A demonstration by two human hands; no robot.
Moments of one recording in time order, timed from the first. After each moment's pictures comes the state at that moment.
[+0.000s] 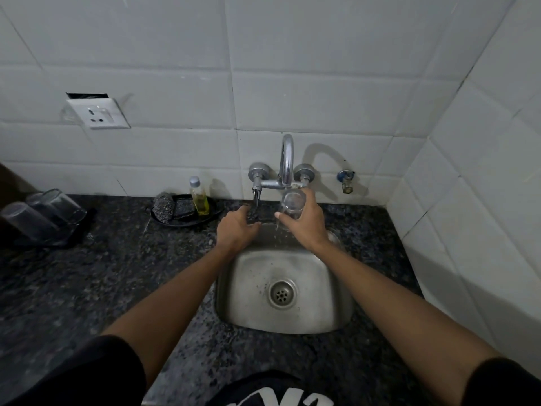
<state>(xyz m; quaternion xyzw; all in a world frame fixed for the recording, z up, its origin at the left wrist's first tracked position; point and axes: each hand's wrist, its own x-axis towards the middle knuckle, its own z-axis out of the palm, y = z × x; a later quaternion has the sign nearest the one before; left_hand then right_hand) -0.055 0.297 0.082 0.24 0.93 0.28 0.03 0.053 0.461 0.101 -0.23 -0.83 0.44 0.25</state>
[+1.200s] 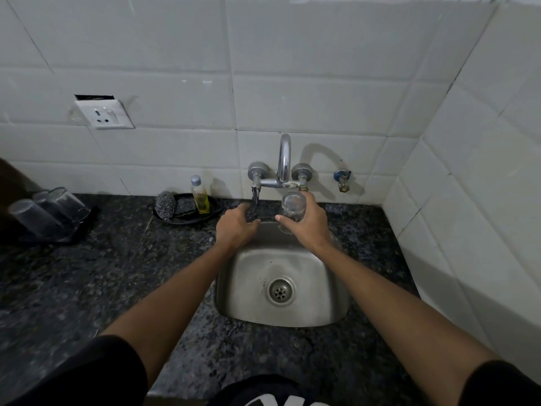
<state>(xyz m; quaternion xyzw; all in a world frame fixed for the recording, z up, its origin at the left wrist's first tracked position) -0.039 0.289 0.093 0.23 0.93 0.29 0.02 0.079 0.458 0.105 -0.22 -0.84 0.42 0.26</state>
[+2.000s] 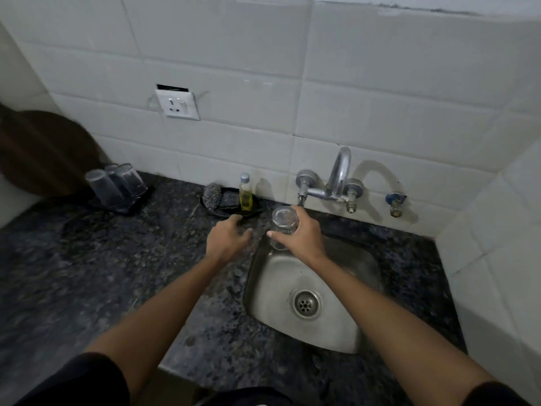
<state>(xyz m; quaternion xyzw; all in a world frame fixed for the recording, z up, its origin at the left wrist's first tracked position) -0.058 0.175 0.081 0.11 0.94 0.32 0.00 0.020 0.377 0.097 -0.11 -0.86 0.46 0.17</state>
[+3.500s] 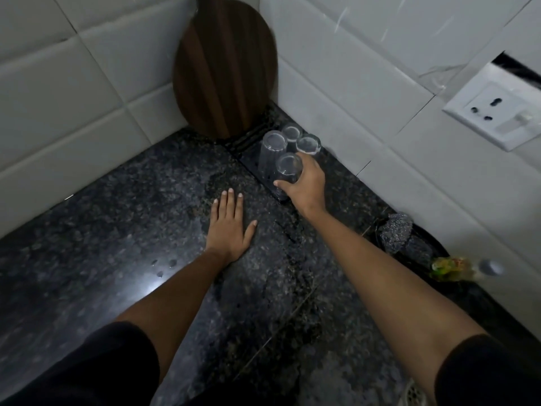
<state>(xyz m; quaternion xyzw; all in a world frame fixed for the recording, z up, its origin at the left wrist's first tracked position) -0.267 -0.224 -0.107 -0.03 0.99 0.10 0.06 -0.385 -0.042 0.002 0.05 -0.91 0.41 0.04</state>
